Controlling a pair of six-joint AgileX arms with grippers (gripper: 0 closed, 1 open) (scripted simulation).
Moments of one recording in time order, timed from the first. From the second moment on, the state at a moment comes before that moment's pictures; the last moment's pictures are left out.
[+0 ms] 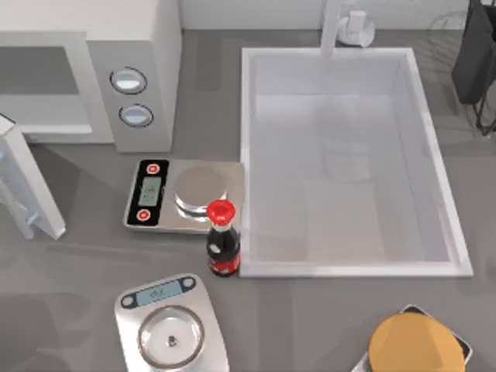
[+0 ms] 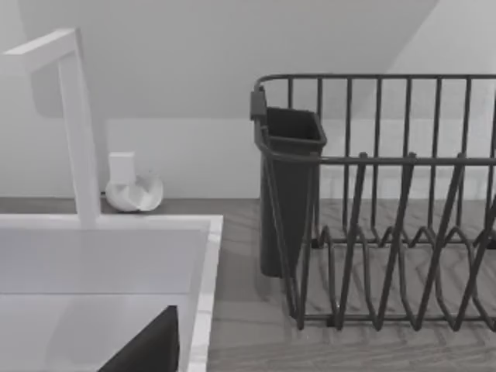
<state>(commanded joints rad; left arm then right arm) 0.57 1.26 0.47 -0.10 0.41 0.44 0.00 0.00 0.00 0.00 0.00 0.00</state>
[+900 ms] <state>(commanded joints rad) 0.07 1.06 0.34 -0.08 0.07 0.06 0.00 0.00 0.00 0.00 0.00 0.00</state>
